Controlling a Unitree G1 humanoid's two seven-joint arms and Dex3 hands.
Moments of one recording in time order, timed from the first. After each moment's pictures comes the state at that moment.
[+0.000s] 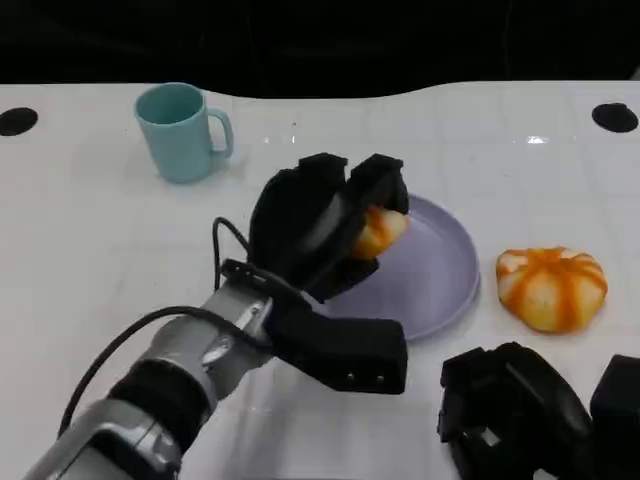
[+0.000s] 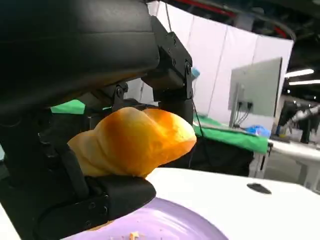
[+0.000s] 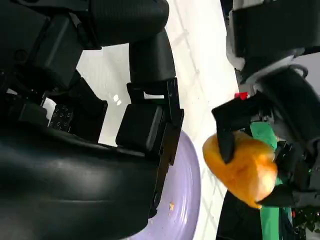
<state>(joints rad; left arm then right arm) -0.76 0.02 -0.57 0.93 0.87 -0.38 0.68 -0.04 -0.04 0.08 0.33 0.19 -0.22 0.56</state>
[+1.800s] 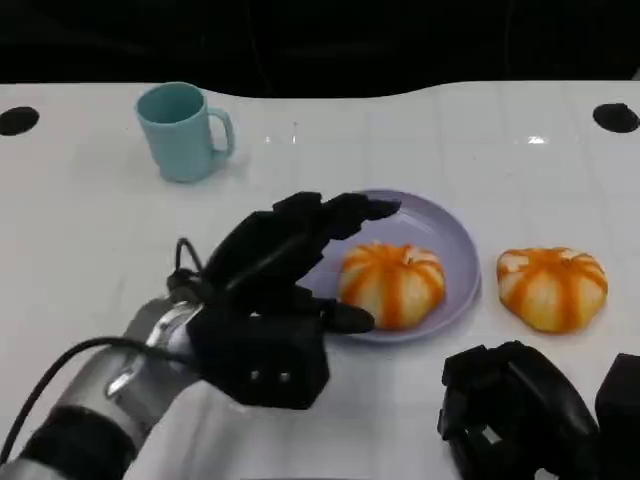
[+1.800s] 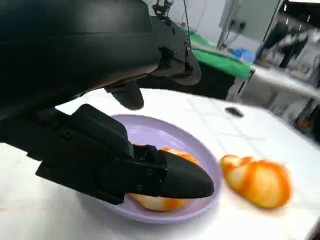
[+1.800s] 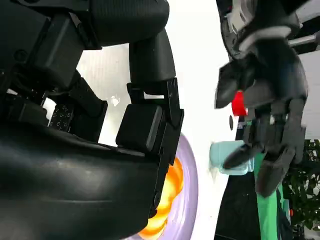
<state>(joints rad) -0.53 0.20 -0.42 0.60 0.46 -0.56 0.03 -0.02 -0.05 0.08 0.29 0.20 -0.20 0.55</state>
